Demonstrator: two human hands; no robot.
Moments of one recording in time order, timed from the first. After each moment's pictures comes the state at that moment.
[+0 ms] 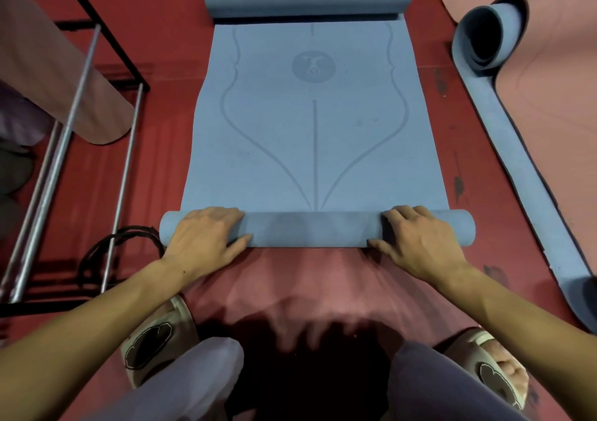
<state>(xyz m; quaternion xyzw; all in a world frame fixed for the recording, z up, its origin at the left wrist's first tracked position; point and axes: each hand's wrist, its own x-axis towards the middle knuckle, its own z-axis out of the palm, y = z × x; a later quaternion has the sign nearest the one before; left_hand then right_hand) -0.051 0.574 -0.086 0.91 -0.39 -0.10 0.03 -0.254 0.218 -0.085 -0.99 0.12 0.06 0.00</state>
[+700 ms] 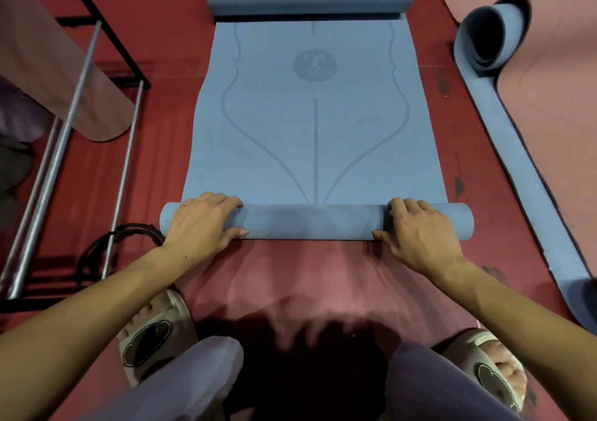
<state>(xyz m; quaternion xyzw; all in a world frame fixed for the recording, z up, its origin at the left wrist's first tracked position) -0.038 0.565 -0.080 0.92 -0.38 -0.07 0.03 -0.244 0.218 -0.082 -0.99 0.14 0.06 -0.02</state>
